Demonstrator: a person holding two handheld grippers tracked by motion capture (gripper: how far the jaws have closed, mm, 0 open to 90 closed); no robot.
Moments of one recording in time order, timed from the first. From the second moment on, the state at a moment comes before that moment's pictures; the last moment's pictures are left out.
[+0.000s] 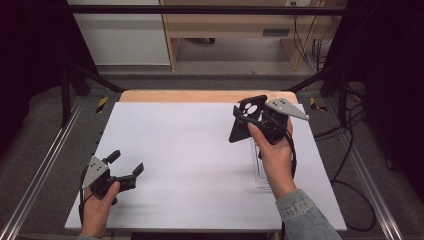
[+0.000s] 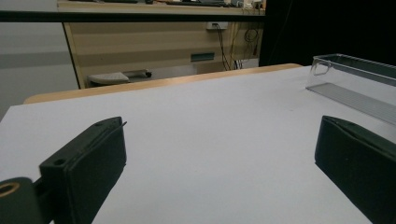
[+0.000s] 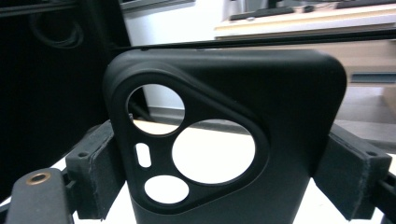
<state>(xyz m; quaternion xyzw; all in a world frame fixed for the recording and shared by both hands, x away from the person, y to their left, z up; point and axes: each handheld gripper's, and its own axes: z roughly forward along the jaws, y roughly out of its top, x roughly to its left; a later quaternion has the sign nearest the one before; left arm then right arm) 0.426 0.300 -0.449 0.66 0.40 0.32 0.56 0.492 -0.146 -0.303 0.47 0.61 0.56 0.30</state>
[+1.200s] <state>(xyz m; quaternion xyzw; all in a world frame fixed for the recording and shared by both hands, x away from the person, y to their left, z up) 0.427 0.303 -0.451 0.64 0.42 0.30 0.58 0.551 -0.198 -0.309 0.52 0.58 0.50 0.38</state>
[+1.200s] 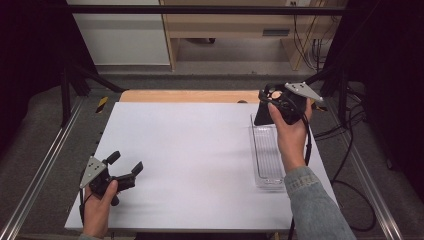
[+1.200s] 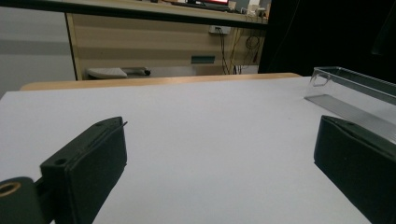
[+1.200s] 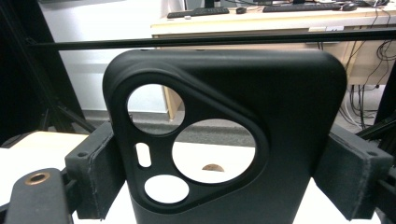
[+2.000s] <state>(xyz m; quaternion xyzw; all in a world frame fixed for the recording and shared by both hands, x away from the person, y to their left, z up) 0.424 0.303 -0.449 0.63 0.41 0.32 0.57 0.600 -0.212 -0.328 0.56 0.57 0.46 0.39</state>
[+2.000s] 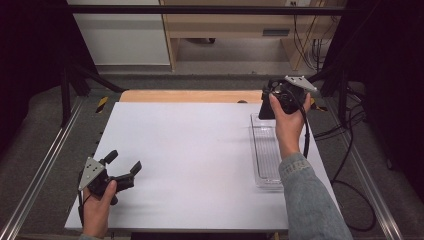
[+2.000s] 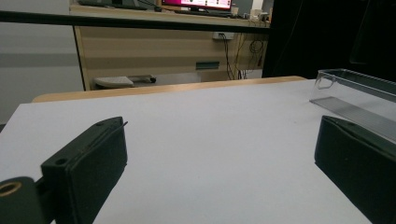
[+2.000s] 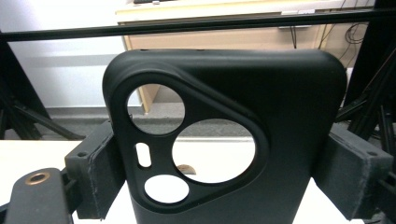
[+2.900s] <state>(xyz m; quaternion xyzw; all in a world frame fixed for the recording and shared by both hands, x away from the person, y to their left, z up) 0.425 0.303 -0.449 0.64 0.40 0.32 0.58 0.629 -0.195 -0.362 0.58 0.58 0.43 0.38</state>
